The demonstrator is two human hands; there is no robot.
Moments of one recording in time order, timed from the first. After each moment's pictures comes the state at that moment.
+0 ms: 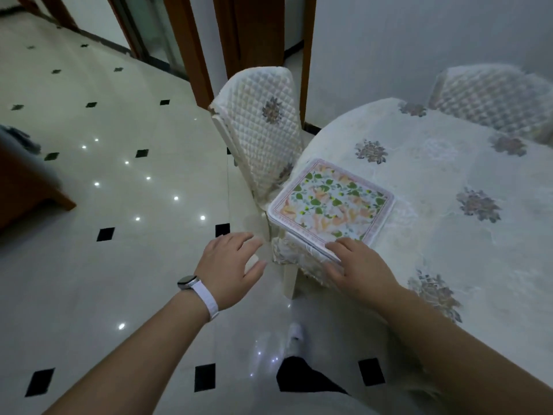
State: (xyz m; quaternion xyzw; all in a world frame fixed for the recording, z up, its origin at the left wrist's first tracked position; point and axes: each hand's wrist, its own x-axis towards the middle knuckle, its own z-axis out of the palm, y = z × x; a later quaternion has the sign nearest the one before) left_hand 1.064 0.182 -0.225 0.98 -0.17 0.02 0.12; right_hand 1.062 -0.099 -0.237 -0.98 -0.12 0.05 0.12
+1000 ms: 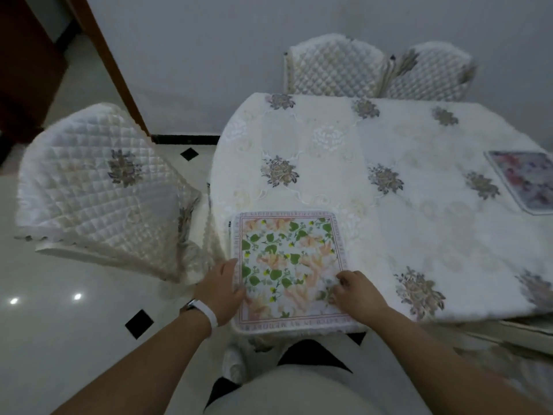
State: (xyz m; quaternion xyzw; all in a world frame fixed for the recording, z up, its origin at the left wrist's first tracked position) left_hand 1.398 0.125 -0.318 0.88 -0.32 -0.30 0.20; right_hand 1.188 -0.108 -0.296 -0.83 0.44 0.17 0.29
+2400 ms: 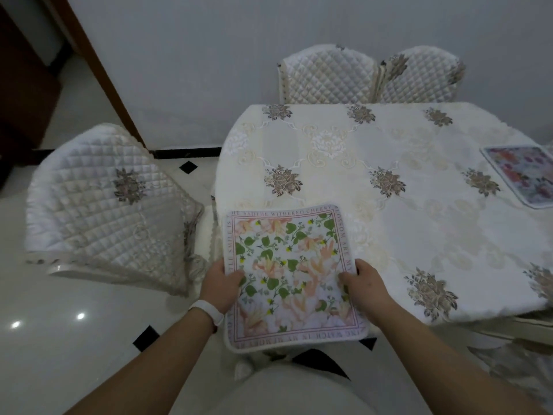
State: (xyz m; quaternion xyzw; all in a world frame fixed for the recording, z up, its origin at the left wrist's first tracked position) left_hand 1.430 0.113 -0.297 0.78 -0.07 -0.35 0.51; right_hand 1.227 -0.084 -0.256 -0.66 0.55 -0.02 0.51
